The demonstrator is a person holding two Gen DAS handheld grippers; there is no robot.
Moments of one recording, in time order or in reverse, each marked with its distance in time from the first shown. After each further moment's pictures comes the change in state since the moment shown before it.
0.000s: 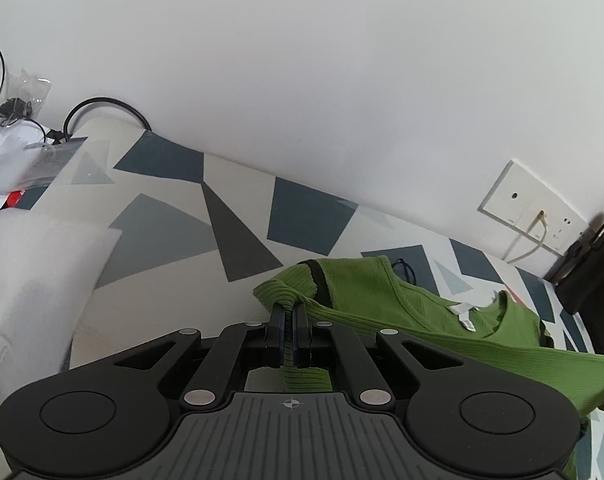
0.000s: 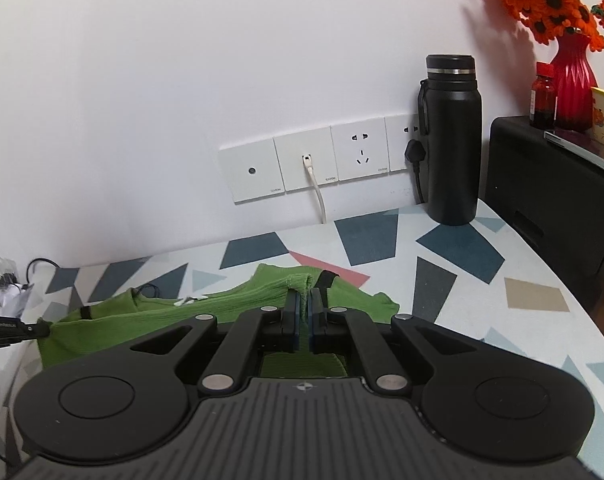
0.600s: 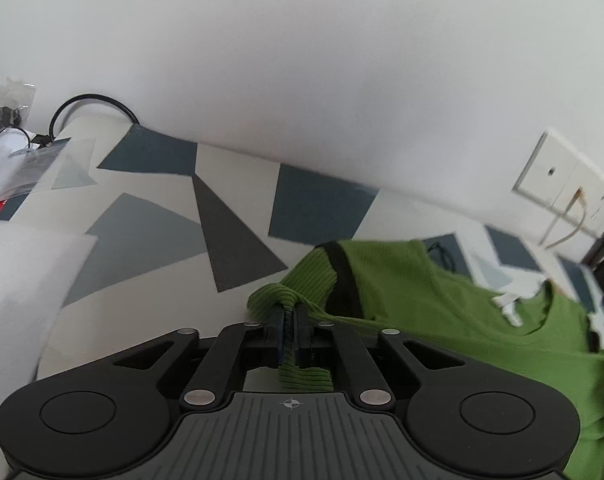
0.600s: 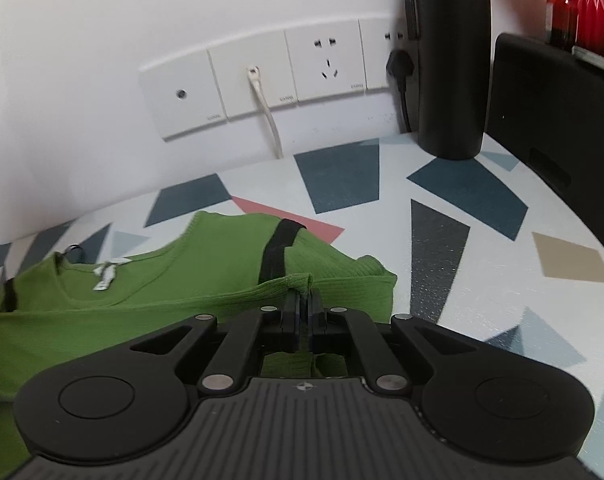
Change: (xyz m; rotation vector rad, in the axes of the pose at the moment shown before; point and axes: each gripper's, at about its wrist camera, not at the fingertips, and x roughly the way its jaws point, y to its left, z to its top) left arm 0.057 -0.015 -0.003 0.087 0.031 0.093; right arm 0.120 -0.025 -0.017 0.047 0.167 -0.095
